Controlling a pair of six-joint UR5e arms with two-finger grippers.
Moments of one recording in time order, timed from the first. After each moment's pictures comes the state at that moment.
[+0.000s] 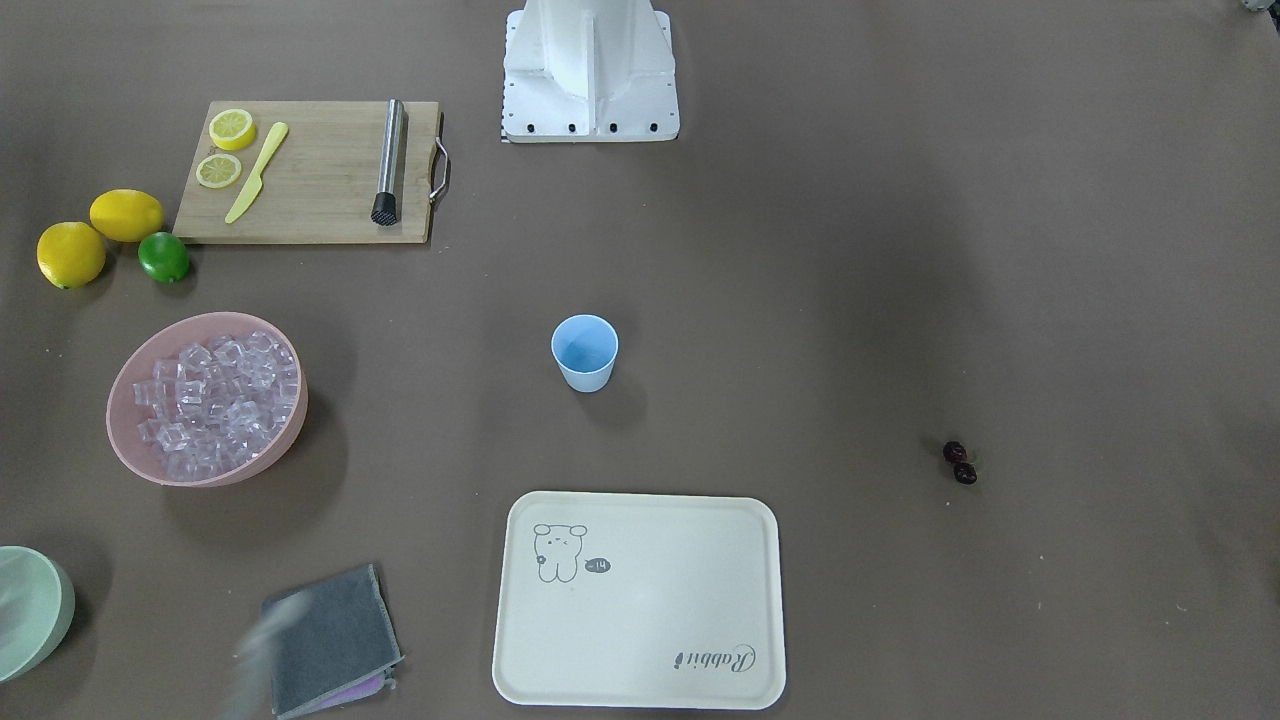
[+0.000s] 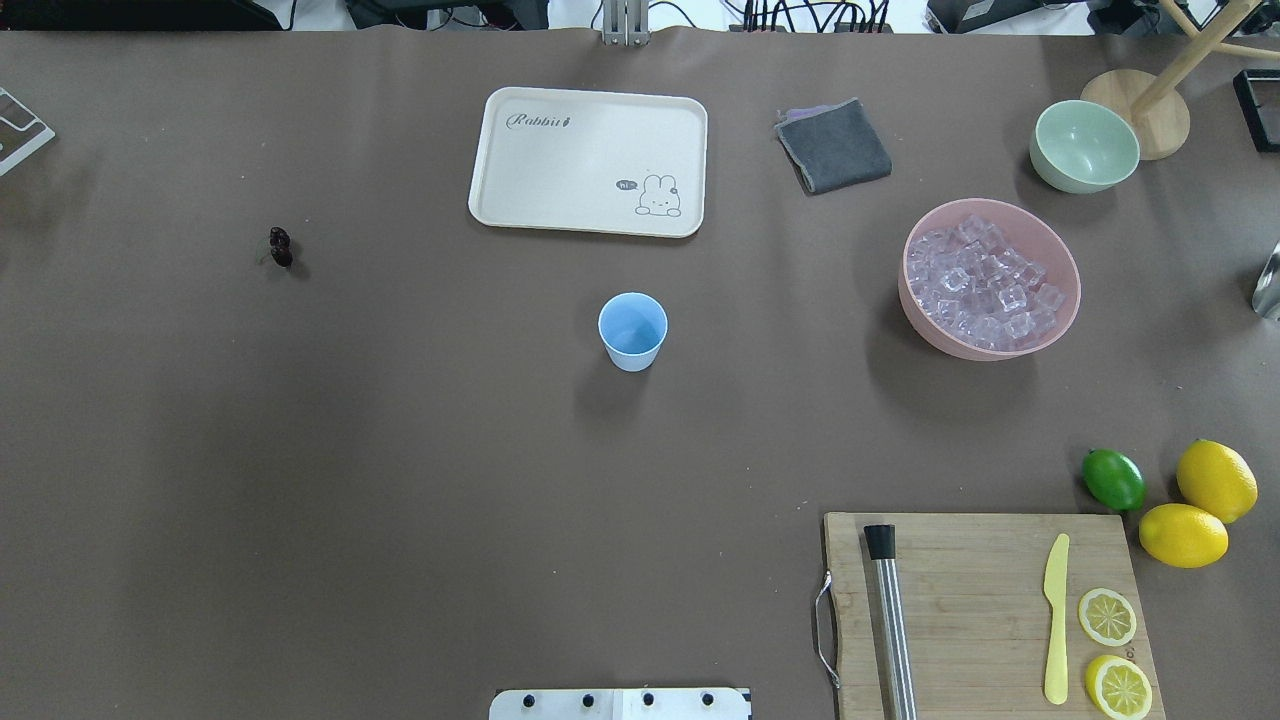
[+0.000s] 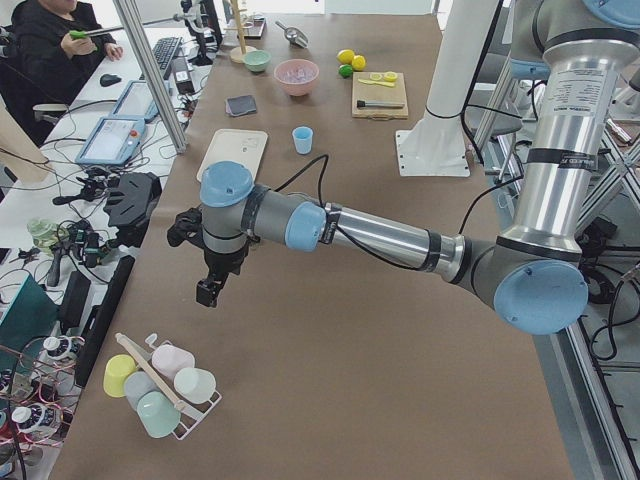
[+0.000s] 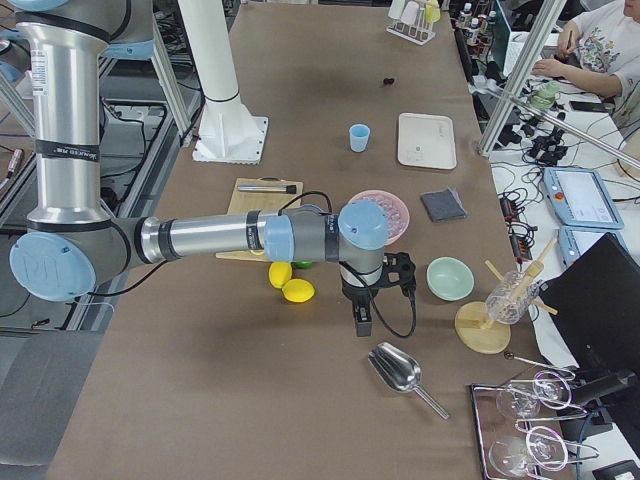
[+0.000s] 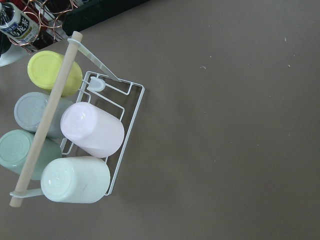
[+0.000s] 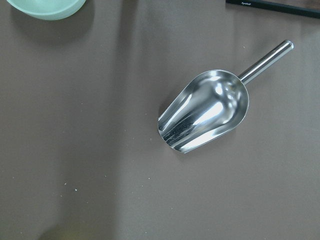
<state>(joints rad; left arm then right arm) -1.58 -1.73 -1.67 -1.62 -2.26 0.17 1.60 -1.62 1.77 -1.65 2.28 -0.09</state>
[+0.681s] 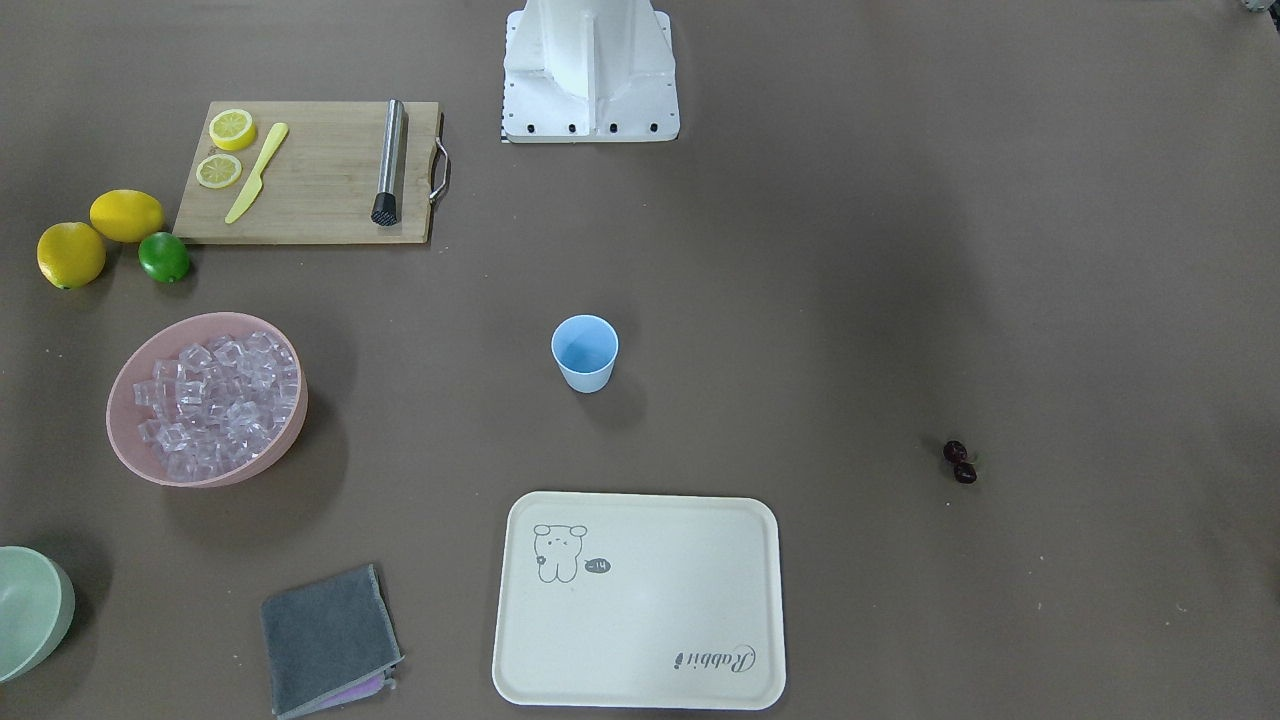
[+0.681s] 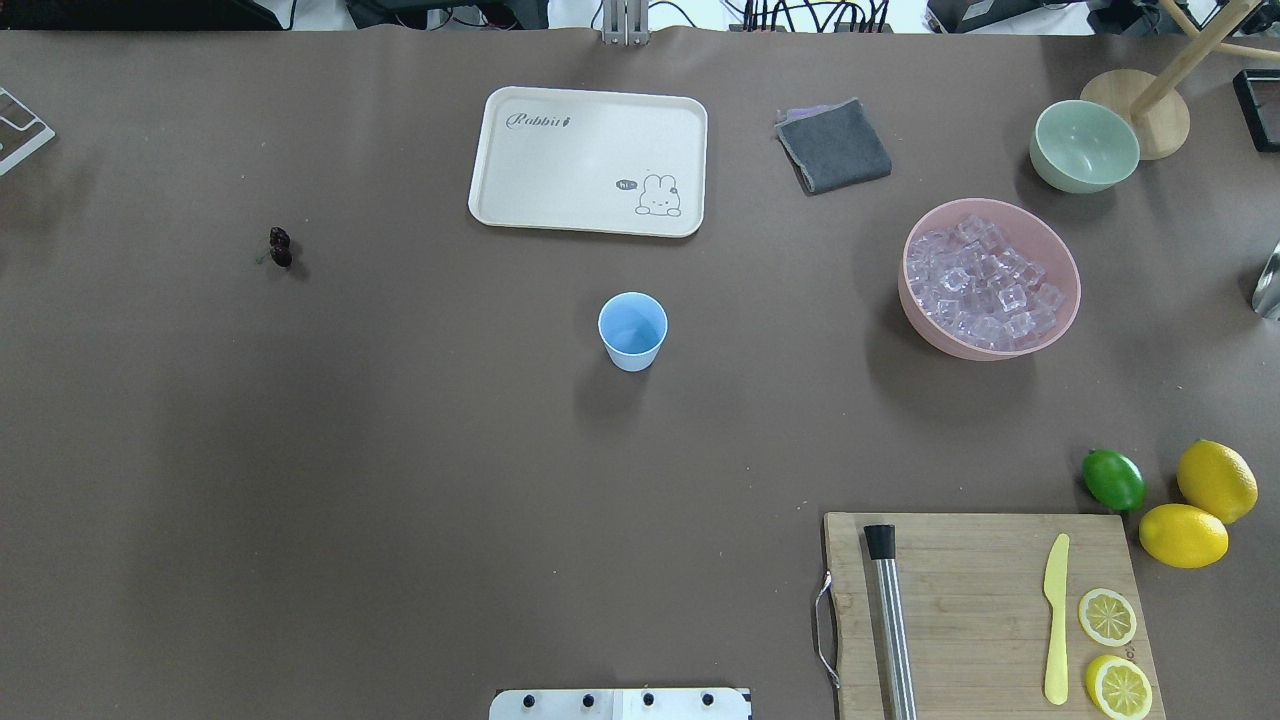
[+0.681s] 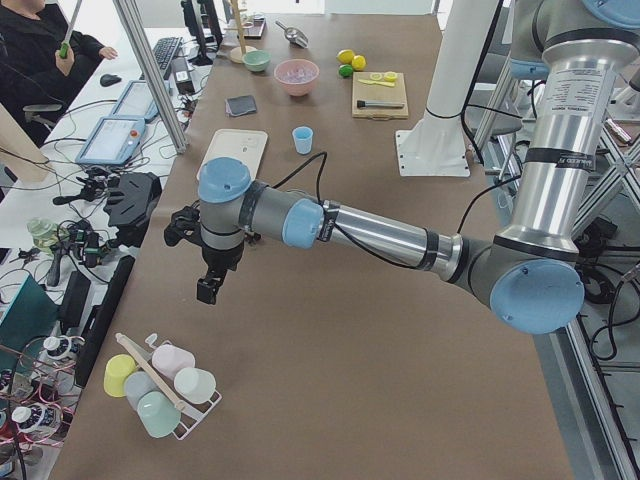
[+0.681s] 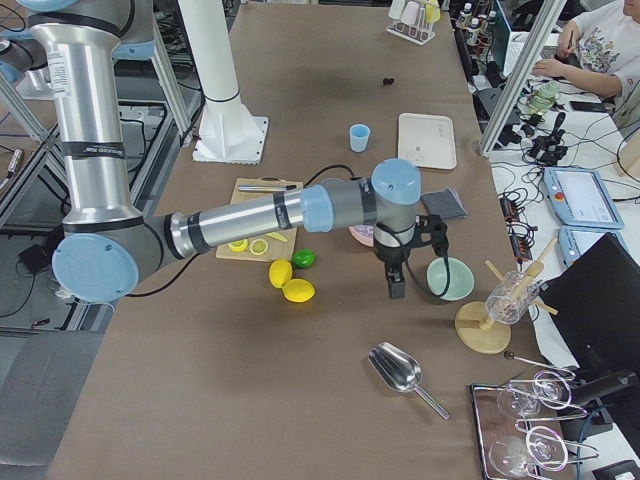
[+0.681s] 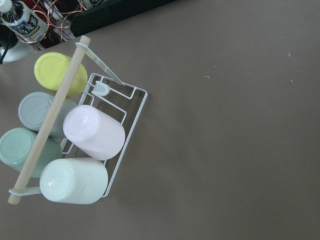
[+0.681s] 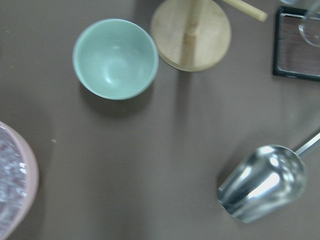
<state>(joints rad) -1.58 -1.74 -1.67 -1.62 -2.26 0.08 1.47 -1.41 1.76 -1.65 2.31 0.13</state>
